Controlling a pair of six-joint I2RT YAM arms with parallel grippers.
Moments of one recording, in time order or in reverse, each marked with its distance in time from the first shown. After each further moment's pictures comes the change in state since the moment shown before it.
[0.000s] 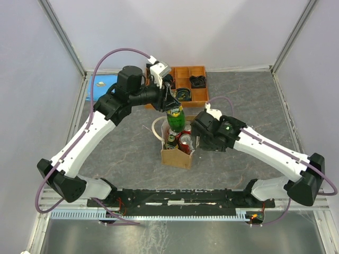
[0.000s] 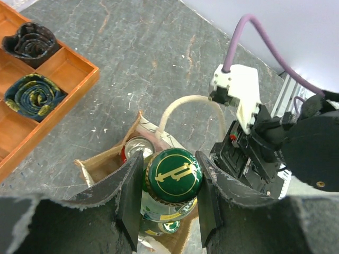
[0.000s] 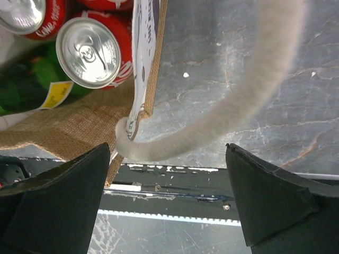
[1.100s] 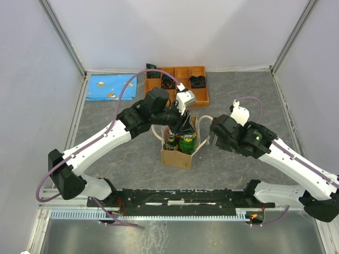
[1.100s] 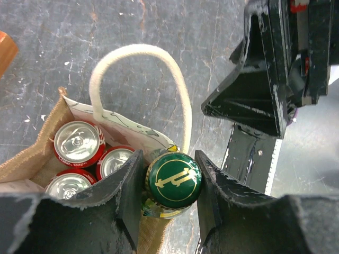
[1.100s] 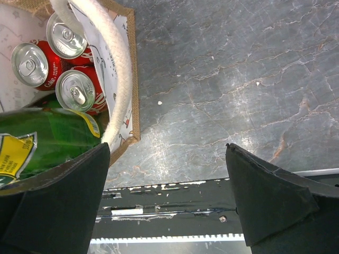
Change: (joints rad) left arm -0.239 0.032 -0.187 0.088 -0.037 0.056; right arm 0.000 -0.241 0.002 -0.124 0.230 0.140
